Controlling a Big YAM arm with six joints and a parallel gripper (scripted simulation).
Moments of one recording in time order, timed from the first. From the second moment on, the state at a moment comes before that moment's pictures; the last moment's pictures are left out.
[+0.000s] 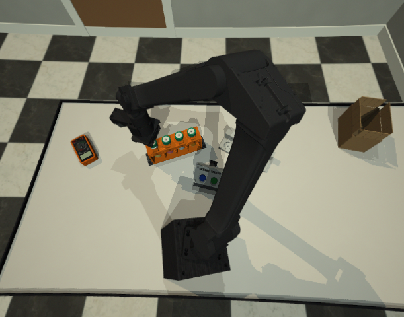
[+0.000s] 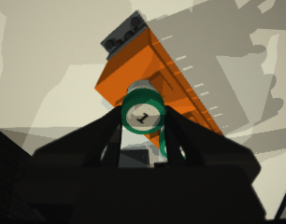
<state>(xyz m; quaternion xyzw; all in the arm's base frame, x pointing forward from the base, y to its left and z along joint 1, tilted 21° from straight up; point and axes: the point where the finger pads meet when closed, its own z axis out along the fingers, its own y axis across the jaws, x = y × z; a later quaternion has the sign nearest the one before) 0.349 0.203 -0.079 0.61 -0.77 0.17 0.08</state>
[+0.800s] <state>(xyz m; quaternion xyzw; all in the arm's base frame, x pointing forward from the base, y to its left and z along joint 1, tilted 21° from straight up) 0.349 0.201 -0.083 0.61 -0.77 0.17 0.08</state>
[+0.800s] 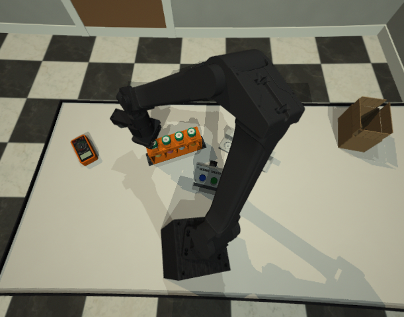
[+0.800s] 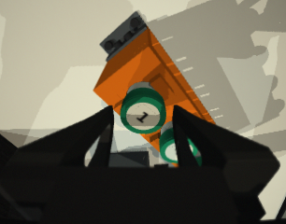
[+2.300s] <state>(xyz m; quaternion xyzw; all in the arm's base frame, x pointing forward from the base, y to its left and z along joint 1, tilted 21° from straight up) 0.350 0.198 -0.090 0.51 -0.84 0.18 0.06</state>
